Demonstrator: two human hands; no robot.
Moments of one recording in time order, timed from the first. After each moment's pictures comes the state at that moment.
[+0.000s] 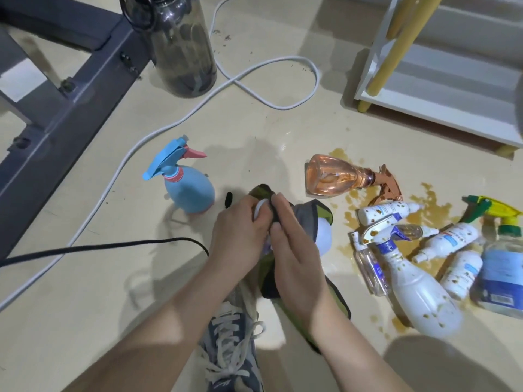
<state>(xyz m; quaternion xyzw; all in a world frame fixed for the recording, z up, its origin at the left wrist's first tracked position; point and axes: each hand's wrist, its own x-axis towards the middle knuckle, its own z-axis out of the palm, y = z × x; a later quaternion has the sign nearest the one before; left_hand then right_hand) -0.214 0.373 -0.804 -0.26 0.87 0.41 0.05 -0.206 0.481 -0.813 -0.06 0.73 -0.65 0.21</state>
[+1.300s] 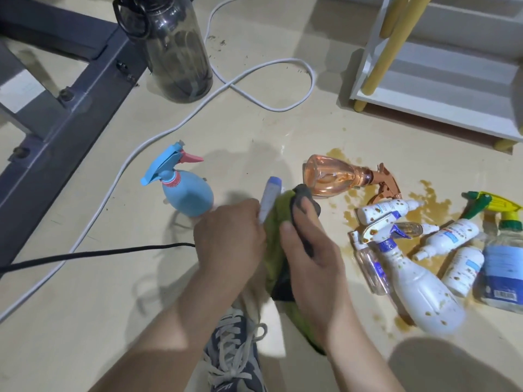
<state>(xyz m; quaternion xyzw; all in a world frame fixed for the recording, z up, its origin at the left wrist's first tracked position) -0.211 0.375 -0.774 -0.20 0.97 0.10 0.06 -0.206 0.494 -0.771 0.03 0.68 -0.71 0.21</state>
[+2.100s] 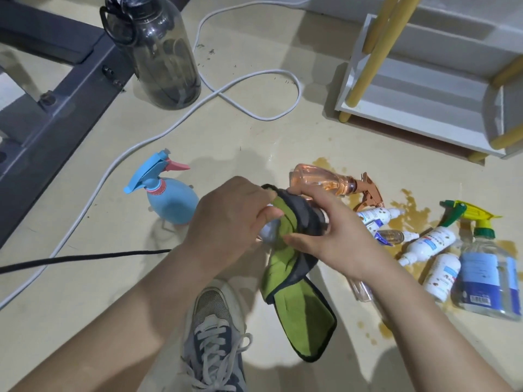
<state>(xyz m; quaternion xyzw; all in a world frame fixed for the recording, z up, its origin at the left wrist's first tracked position) -0.242 0.354 -0.792 0.07 0.96 0.23 -0.13 -0.285 0.545 -0.772 -0.17 0.84 -0.46 0.25</state>
